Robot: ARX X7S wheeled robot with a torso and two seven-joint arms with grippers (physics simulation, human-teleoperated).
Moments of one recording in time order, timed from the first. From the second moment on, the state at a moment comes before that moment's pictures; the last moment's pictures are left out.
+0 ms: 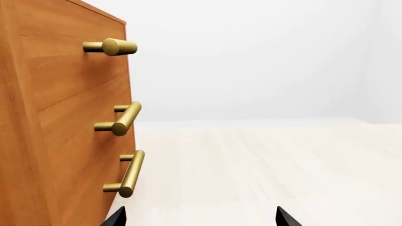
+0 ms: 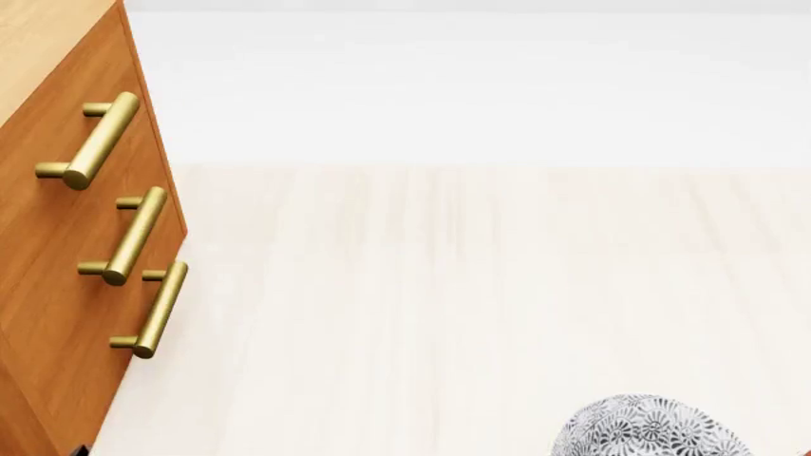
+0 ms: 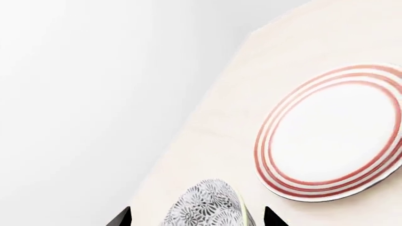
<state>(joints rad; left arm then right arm) 0.16 -0.30 0.33 0.41 -0.22 -0.09 -0.33 -0.41 0.24 0.12 -0.47 1.04 -0.25 0.46</state>
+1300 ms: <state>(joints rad) 0.15 -0.32 0.35 0.40 -0.24 -0.08 -0.35 -0.27 0.38 0.06 -0.32 1.27 -0.02 0.61</state>
